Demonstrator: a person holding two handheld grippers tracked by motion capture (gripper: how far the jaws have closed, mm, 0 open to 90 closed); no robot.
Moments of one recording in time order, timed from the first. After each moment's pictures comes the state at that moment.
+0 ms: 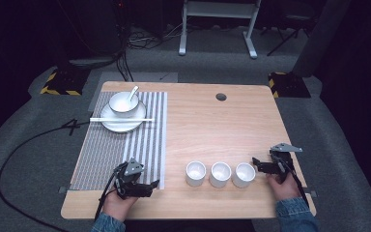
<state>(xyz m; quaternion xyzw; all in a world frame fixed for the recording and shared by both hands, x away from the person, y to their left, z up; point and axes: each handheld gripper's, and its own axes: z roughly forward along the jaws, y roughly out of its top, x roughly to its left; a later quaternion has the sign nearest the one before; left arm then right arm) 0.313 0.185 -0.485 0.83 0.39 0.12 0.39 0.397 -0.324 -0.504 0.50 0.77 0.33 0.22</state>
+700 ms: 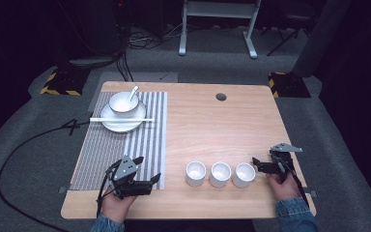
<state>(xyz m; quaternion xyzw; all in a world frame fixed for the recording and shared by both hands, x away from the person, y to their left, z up) 0.297 0.185 -0.449 0.78 0.36 0.17 0.48 0.397 -0.324 -0.504 0.50 0.77 0.33 0.22</state>
